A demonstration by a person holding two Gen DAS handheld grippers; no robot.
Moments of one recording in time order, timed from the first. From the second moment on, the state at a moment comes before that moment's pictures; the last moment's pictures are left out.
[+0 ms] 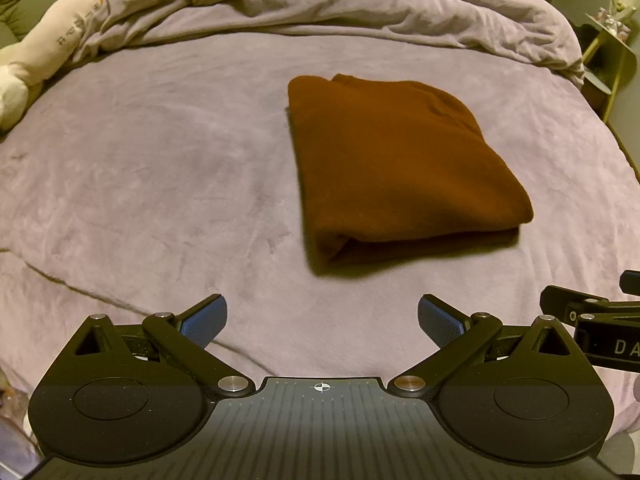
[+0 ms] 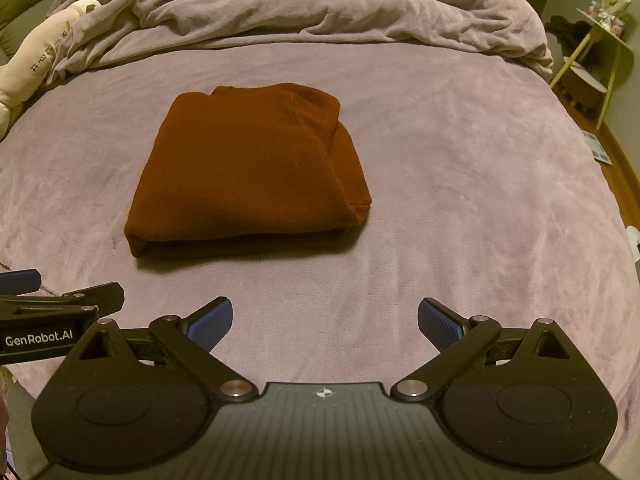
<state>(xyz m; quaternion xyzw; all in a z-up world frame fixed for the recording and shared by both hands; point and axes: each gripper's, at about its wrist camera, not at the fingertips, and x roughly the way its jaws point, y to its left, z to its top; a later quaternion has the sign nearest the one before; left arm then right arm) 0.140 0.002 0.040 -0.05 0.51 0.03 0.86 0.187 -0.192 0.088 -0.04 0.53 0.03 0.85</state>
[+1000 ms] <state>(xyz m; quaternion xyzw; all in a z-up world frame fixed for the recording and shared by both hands) 0.135 -0.001 0.041 -0.05 0.51 0.03 0.86 0.181 -0.189 0.093 -0.05 0.52 0.02 0.85</state>
